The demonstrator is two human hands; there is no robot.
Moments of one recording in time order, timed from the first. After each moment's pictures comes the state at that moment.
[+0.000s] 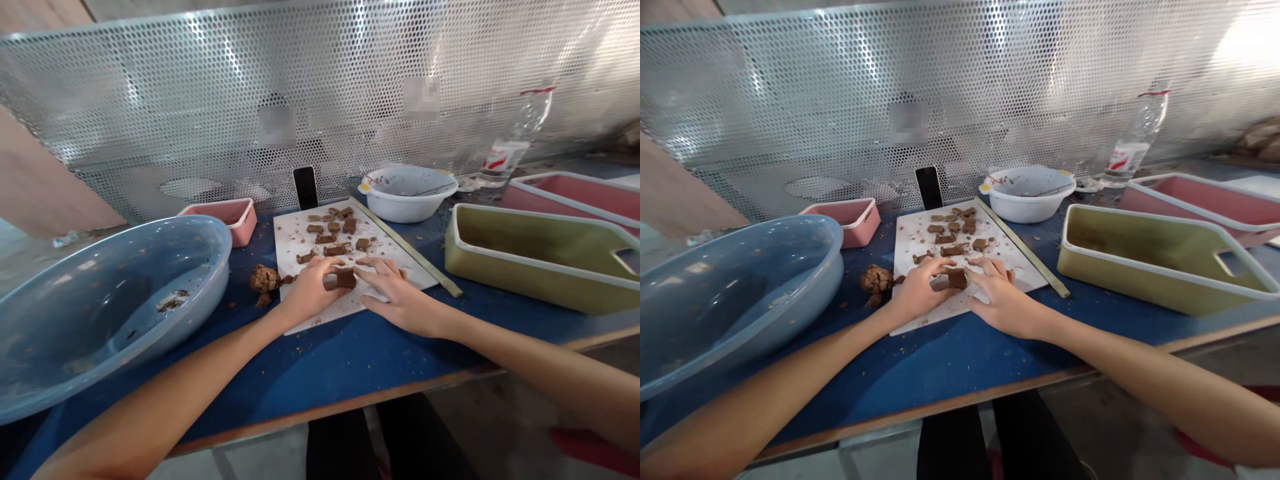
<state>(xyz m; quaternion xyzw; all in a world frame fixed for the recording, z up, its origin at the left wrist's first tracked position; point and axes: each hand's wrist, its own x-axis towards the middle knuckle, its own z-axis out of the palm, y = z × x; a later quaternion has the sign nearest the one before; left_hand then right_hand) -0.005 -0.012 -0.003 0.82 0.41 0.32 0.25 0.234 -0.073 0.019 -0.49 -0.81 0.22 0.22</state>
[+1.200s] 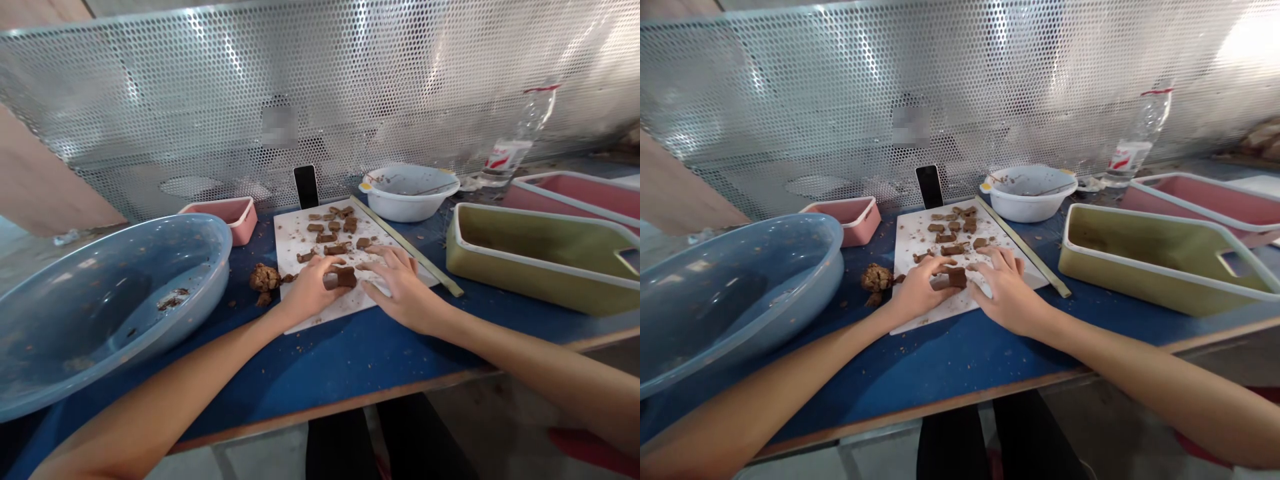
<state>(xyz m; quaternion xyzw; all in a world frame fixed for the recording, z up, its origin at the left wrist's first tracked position) -0.006 -0.012 -0.006 0.83 0.40 0.32 0.23 0.238 -0.068 0.009 -0.51 -0.80 0.08 0.30</state>
